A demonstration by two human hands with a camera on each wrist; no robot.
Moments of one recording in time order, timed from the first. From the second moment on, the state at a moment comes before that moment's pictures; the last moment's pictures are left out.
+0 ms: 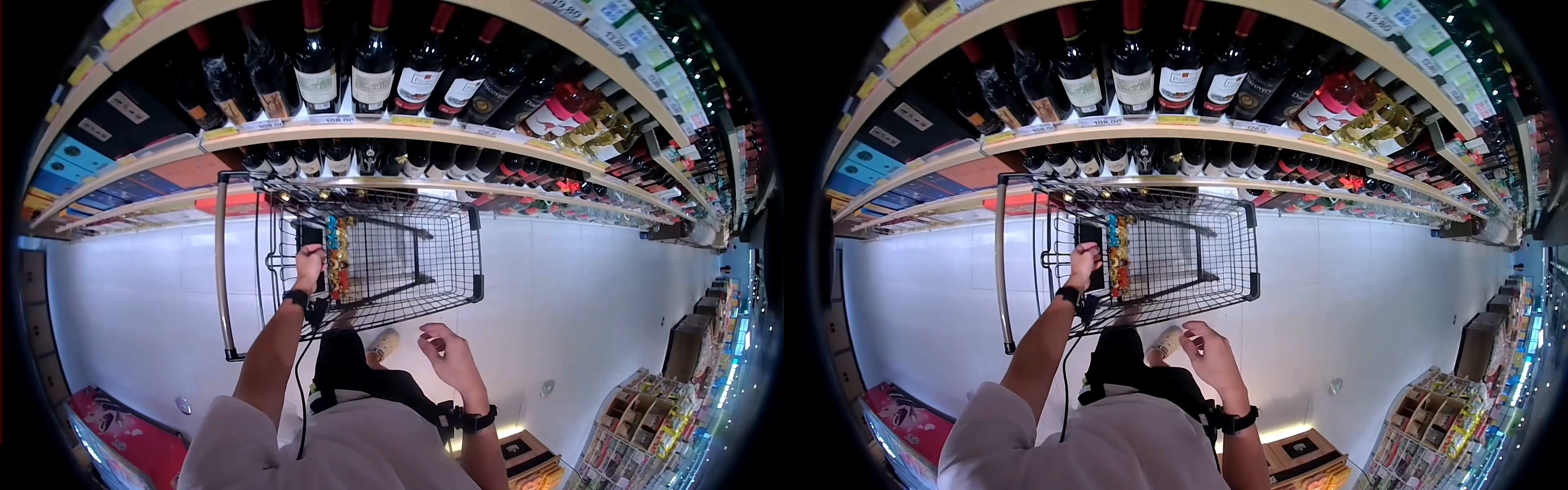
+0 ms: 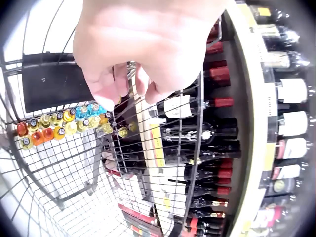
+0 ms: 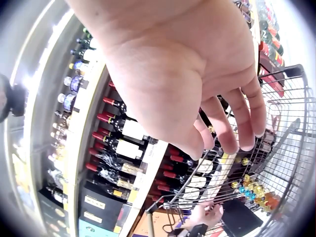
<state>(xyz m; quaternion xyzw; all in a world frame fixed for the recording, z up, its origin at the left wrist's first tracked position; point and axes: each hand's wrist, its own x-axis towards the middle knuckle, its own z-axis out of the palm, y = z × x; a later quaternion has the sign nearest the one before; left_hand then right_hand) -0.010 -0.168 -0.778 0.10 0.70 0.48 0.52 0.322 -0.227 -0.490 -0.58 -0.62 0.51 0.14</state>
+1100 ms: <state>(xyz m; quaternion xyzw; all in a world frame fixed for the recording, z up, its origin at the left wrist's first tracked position) -0.080 -0.246 -0.390 0.38 0.51 0.74 0.21 0.360 -0.285 -0.431 -0.46 -0.69 0.47 0.32</state>
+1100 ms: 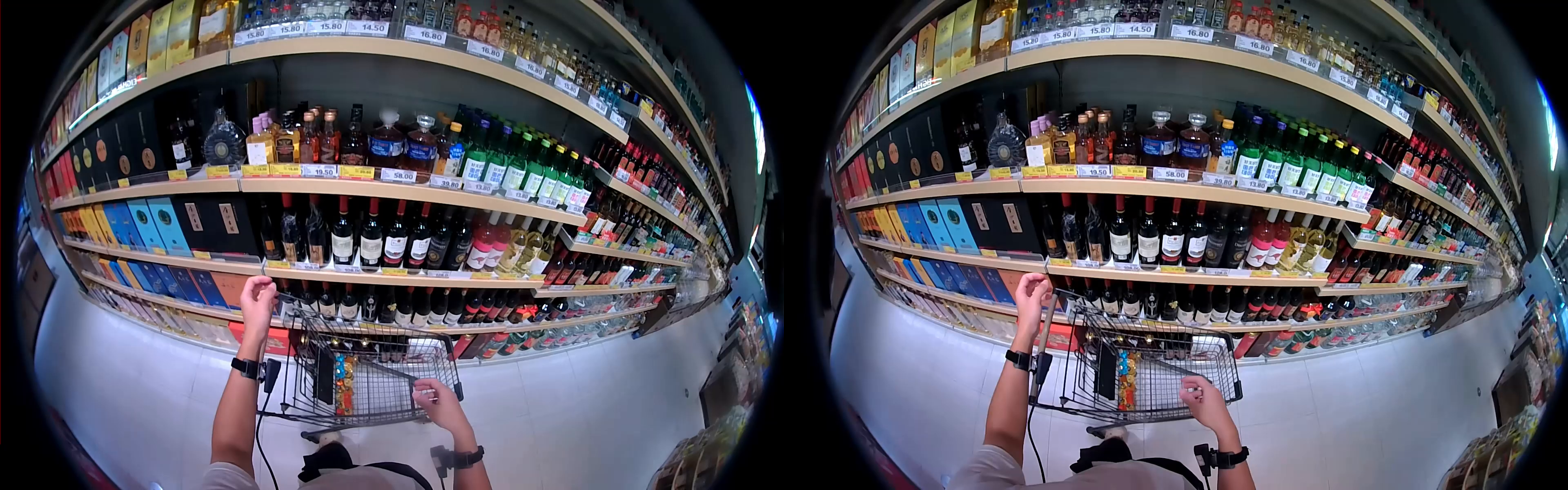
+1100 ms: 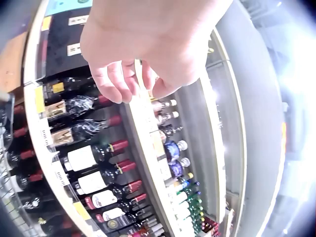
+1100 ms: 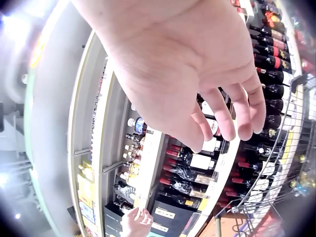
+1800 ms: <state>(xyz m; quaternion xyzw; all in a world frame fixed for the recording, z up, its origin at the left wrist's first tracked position) -0.176 -0.238 -0.311 0.46 0.37 0.78 0.21 0.212 -0.205 -0.349 -0.47 -0.63 0.33 0.53</state>
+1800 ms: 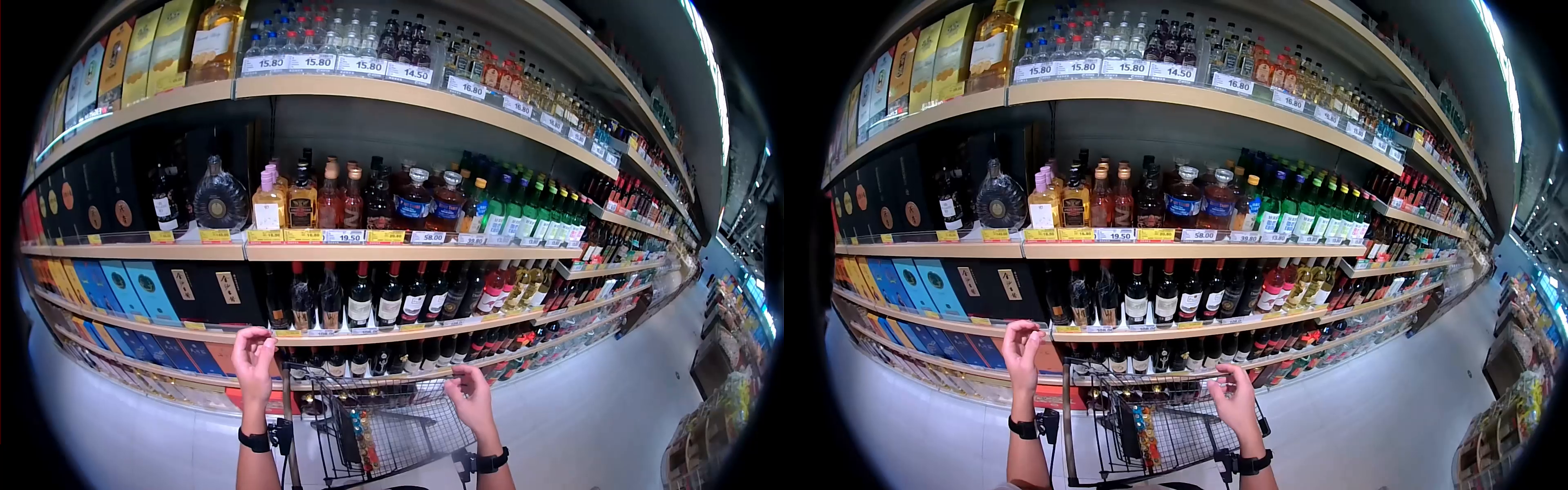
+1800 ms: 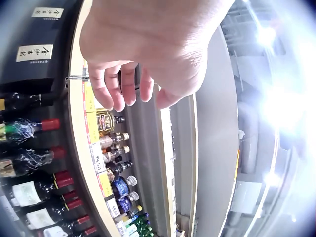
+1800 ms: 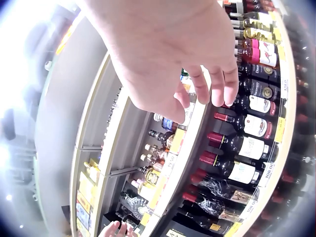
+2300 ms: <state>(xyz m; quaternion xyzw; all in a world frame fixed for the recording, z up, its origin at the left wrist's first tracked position) -0.159 -0.175 -0.202 0.58 0.36 0.72 0.10 0.212 -0.134 -0.321 -0.41 -0.66 0.35 0.52</state>
